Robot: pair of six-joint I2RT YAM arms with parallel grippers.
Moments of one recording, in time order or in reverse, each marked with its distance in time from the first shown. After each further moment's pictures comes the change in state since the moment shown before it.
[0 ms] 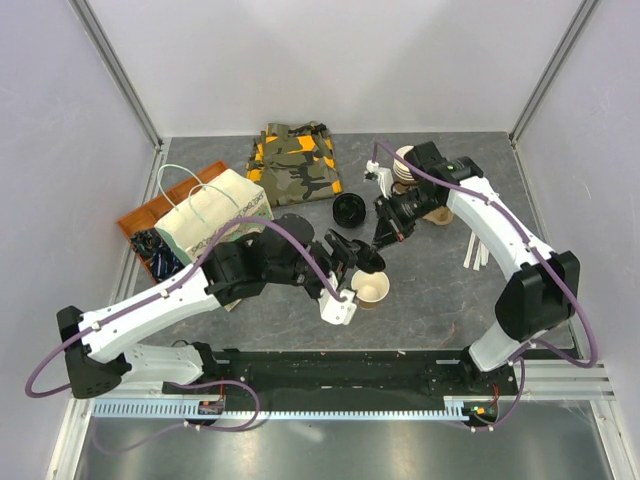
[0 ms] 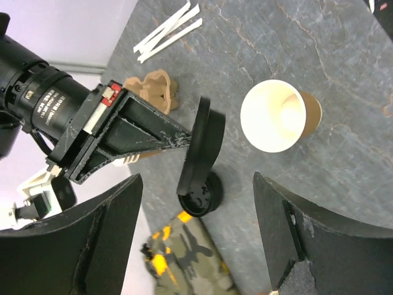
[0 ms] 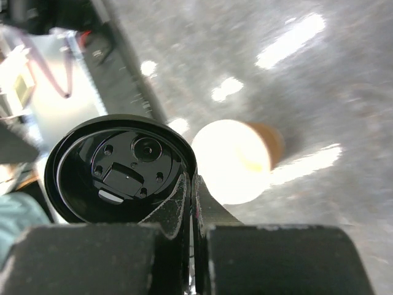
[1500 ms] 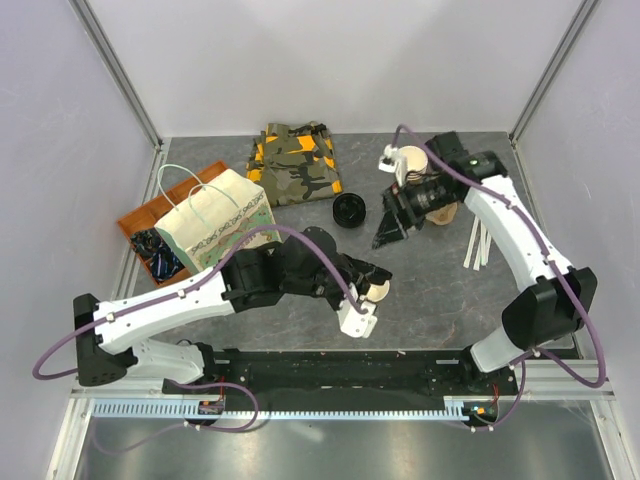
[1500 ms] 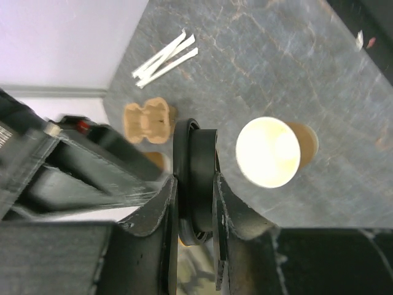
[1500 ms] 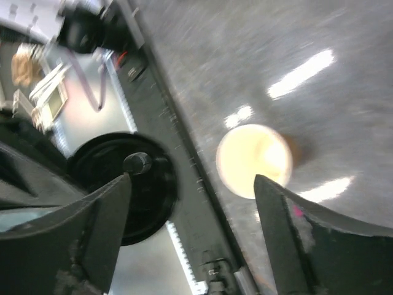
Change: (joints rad) left arm -0.132 0.057 -0.006 0.079 -0.071 -0.022; right arm -0.034 -0.082 0.018 -0.065 -0.121 0.008
